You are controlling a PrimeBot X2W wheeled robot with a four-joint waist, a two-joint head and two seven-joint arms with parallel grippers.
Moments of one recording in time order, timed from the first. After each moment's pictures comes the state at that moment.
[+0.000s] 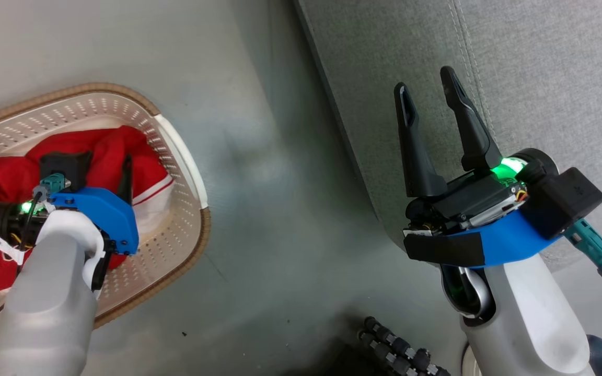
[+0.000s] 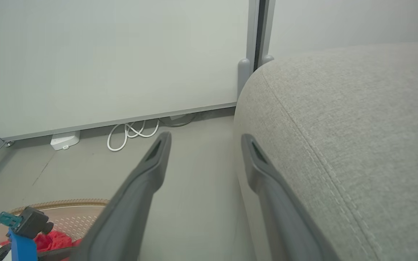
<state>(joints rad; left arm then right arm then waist) -0.81 0.22 -0.26 0.99 -0.23 -0.06 -0.12 -0.46 -0.05 0.27 0.02 0.27 0.13 -0.26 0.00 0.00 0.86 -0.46</state>
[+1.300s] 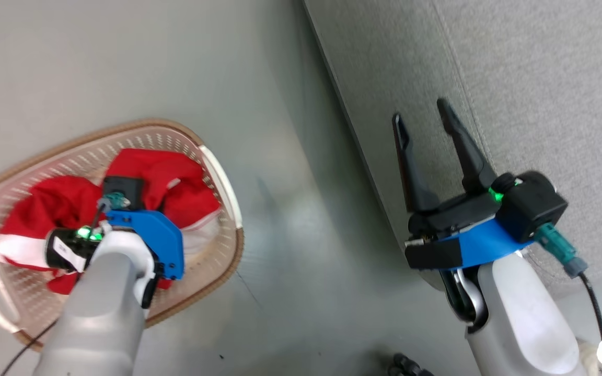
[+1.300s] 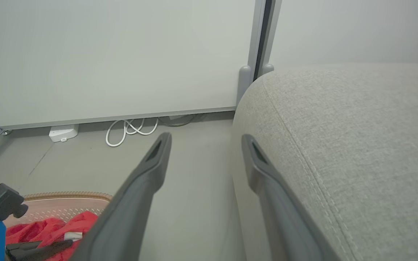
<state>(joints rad) -0.84 0.11 -0.33 1.18 -0.25 -0.03 -0.09 -0.45 -0.05 0.23 0.16 0.15 0.13 -0.26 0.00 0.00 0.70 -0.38</state>
